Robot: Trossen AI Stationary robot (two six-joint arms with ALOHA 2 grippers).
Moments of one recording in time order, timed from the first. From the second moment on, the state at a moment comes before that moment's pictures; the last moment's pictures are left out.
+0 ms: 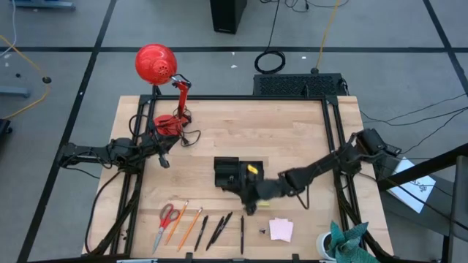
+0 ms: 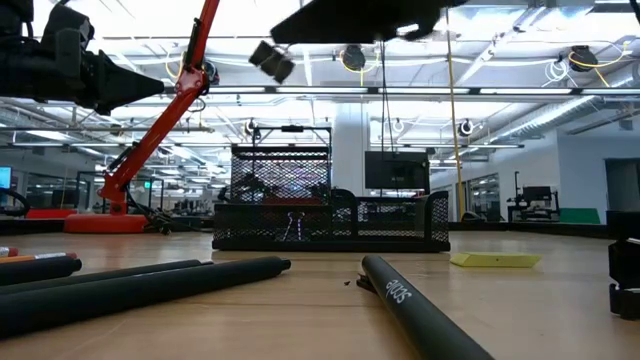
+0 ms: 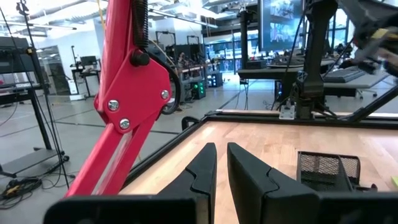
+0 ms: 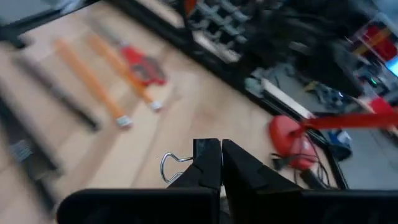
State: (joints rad) left arm -0.07 0.01 0.02 0.10 -0.45 0.13; right arm 0.37 1.75 1.05 0.32 0.41 -0.40
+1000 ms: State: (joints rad) left arm -0.07 0.01 0.02 0.11 -0.46 0.18; right arm 0.21 1.77 0.91 0.31 0.26 -0.15
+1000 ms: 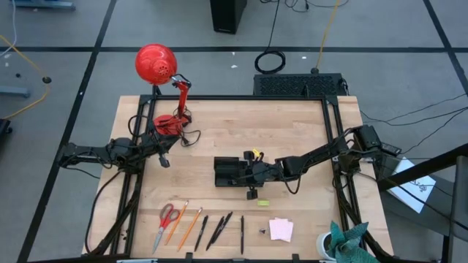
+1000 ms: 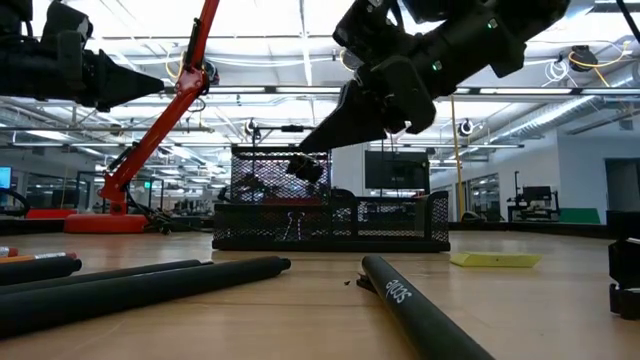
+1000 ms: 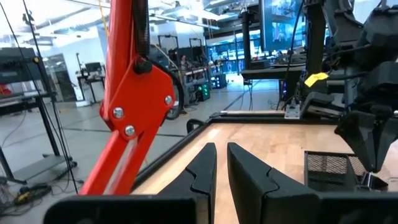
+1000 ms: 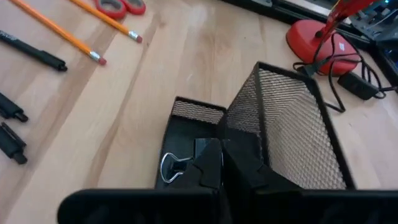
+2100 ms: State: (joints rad) left arm -0.07 0.01 0.02 0.12 -0.46 0.18; right arm 0.19 1.90 0.91 0.48 0.26 -0.14
